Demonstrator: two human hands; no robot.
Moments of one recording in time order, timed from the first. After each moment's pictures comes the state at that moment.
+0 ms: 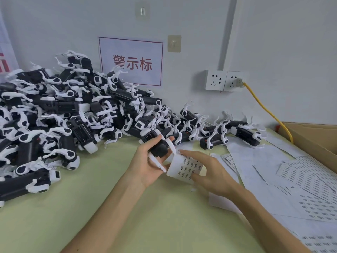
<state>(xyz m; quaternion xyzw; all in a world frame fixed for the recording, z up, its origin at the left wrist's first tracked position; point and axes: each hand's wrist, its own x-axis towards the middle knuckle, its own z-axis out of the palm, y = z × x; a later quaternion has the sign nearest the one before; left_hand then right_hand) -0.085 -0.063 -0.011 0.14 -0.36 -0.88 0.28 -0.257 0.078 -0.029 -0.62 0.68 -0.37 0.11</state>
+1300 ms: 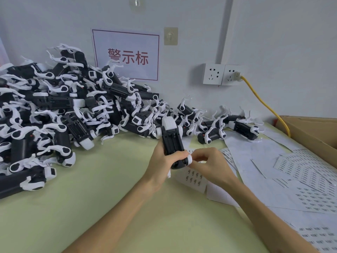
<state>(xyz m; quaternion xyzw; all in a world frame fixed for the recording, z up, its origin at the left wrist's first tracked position) -0.102 -0.017 -0.017 0.19 -0.63 -0.66 0.35 -0.251 0.074 -0.027 -0.53 0.70 -0.46 0.11</state>
